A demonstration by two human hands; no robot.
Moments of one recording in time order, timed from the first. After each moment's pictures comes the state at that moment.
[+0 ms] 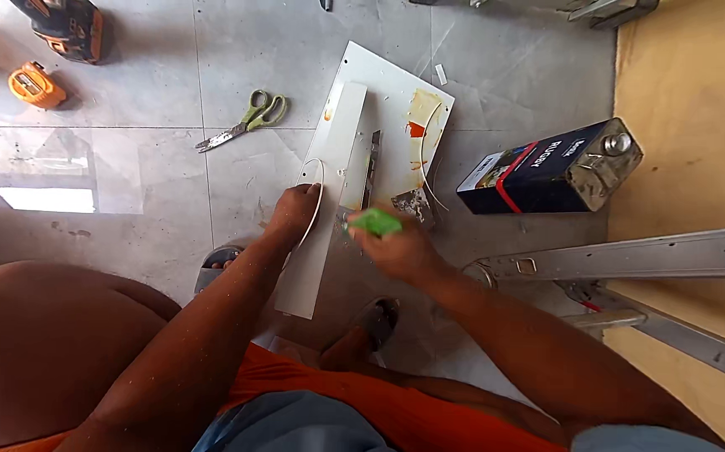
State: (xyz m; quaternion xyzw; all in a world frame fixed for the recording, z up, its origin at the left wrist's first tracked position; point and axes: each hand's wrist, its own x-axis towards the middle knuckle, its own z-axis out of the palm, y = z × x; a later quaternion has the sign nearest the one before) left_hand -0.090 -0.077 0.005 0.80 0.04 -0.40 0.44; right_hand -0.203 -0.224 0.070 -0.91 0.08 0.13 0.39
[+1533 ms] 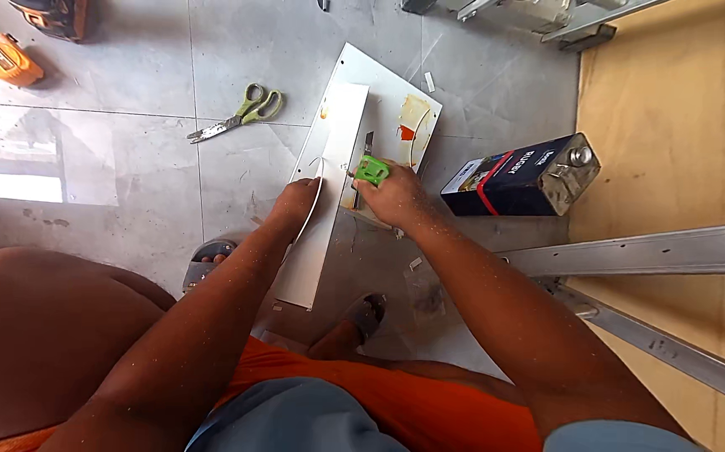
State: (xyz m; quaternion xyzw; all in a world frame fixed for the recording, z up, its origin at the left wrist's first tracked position) left_hand -0.083 -0.080 -0.001 0.78 0.01 -0.44 0.45; right_hand -0.131 -0.253 0.059 -0.94 0.15 0.18 0.26
